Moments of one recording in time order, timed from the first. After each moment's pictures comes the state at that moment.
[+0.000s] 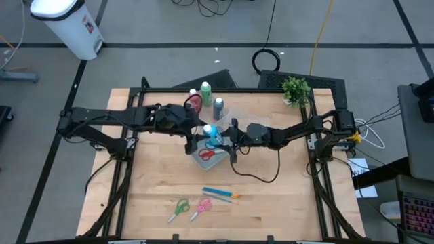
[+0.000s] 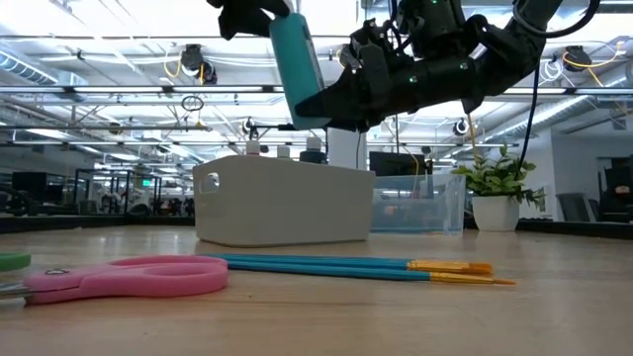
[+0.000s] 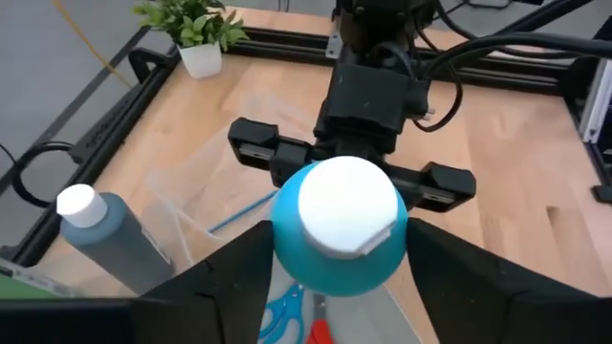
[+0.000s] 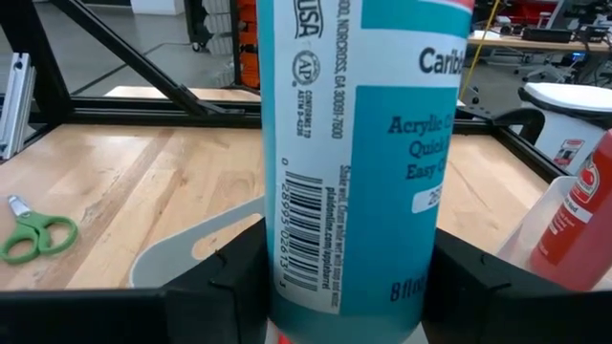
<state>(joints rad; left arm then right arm) 0.02 1.31 1.23 -0.47 -0.09 -0.11 -0.05 1.70 0.75 0.80 0.00 -0.05</state>
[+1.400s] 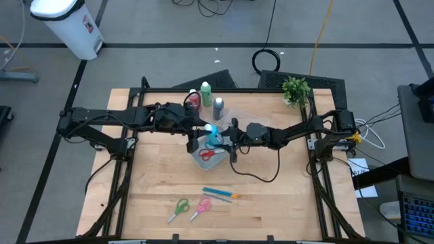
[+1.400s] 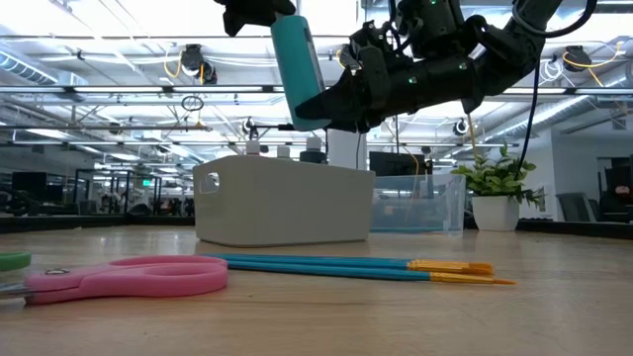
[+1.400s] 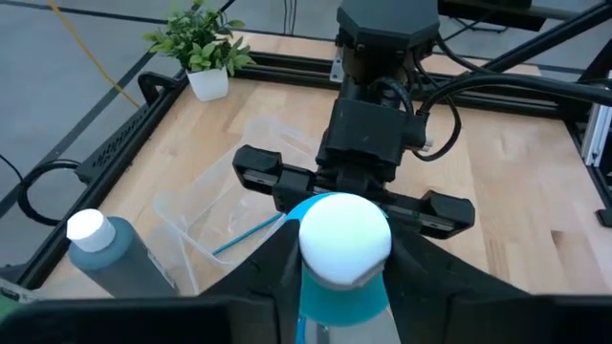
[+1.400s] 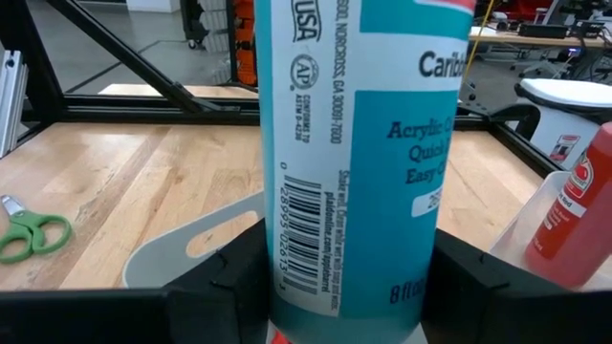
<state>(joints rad) 0.02 1.31 1.23 -0.41 -0.11 -0.10 -0.05 1.70 0.75 0.79 0.00 -0.05</state>
